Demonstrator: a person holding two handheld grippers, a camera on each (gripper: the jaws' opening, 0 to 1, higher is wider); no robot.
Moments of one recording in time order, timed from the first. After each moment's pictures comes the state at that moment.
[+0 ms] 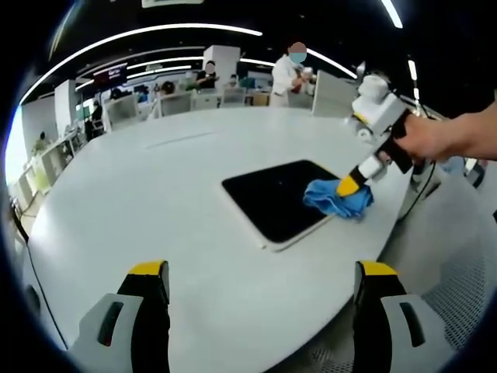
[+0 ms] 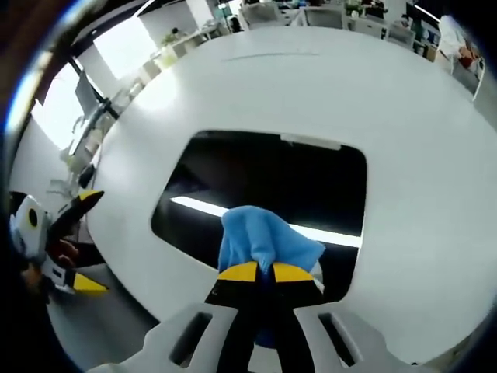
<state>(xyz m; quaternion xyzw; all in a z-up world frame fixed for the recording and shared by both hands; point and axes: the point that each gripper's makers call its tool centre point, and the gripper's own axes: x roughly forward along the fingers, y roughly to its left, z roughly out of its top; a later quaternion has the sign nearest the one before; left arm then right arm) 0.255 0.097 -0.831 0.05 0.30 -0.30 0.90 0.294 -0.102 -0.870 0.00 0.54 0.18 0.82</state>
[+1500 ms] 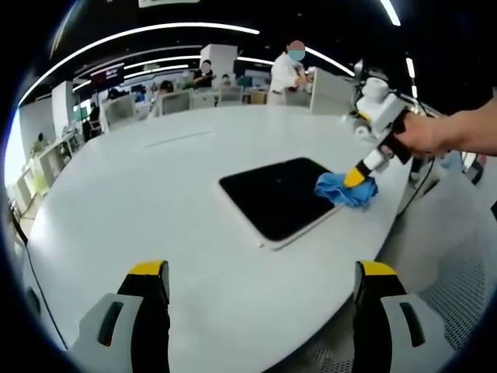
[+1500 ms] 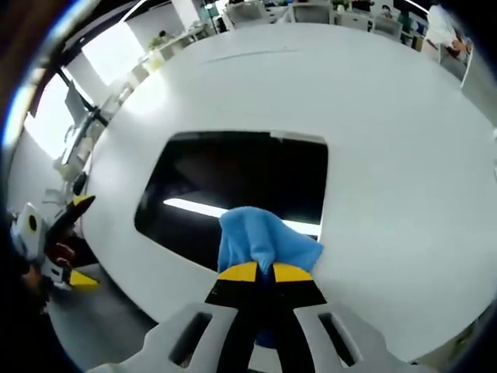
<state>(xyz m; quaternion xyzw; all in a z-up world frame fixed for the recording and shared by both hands) 0.253 0.095 -0.833 0.05 0.30 -0.31 0.90 0.293 -0.139 -0.872 0.00 0.55 0.15 0.82</state>
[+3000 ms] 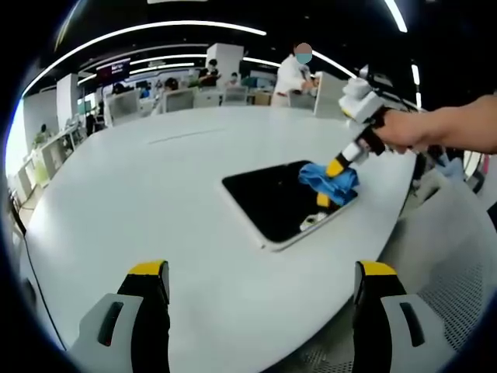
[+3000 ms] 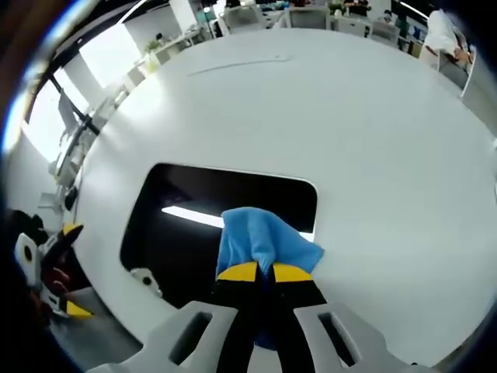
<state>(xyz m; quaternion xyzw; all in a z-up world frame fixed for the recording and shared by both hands) 0.255 0.096 -0.833 0.03 0.31 -0.30 0.90 0.347 -0.143 -0.869 0.00 0.54 0.14 0.83</state>
